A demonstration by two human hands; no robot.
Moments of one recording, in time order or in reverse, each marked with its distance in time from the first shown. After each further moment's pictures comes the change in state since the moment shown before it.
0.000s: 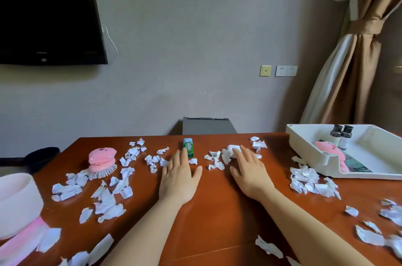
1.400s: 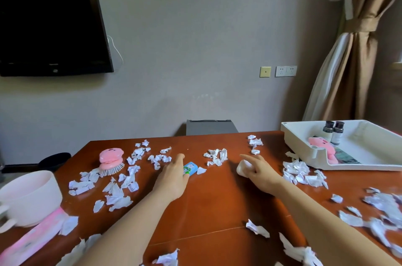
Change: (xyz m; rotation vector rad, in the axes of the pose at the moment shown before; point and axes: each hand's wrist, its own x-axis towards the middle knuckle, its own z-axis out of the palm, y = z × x) left_hand -0.024 -0.010 -0.024 -0.023 -0.030 0.036; right_hand -0.027 0.027 -0.027 0.329 -0.134 0.050
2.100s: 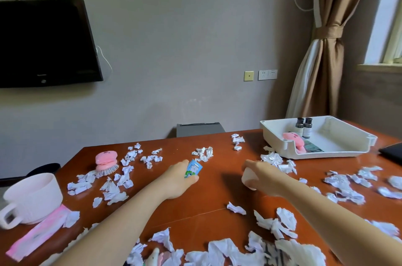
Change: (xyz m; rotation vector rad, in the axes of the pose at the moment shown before) left_hand -0.048 0.039 -0.035 -0.122 -0.284 0.146; right_hand -0.079 -0.012 -0.043 -0.331 -0.101 0.035
